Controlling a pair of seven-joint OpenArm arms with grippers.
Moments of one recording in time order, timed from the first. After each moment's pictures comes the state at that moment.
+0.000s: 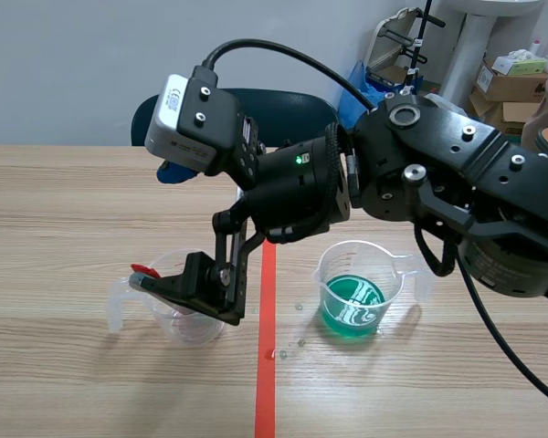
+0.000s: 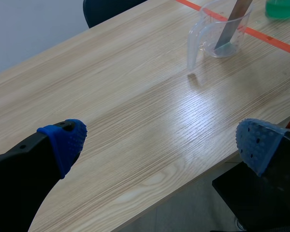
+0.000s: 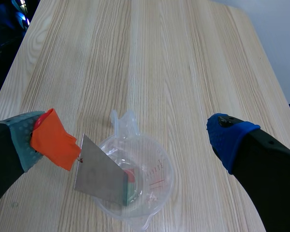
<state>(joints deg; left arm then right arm) 80.4 -48.5 -20.2 69.9 -14.0 -14.8 -80.0 22.4 21.1 -46.2 88.7 8.9 45.3 -2.0</state>
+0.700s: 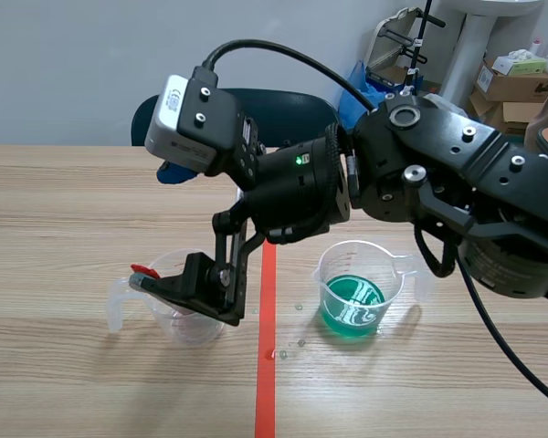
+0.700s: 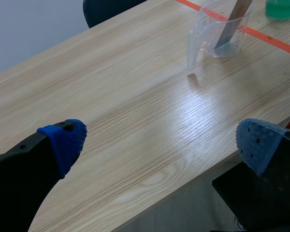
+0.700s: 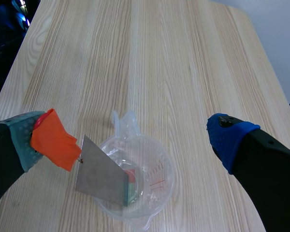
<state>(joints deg) 80.4 -48.5 -20.2 69.9 -14.0 -14.8 -80.0 21.6 21.1 -46.1 88.9 8.9 45.3 -2.0</state>
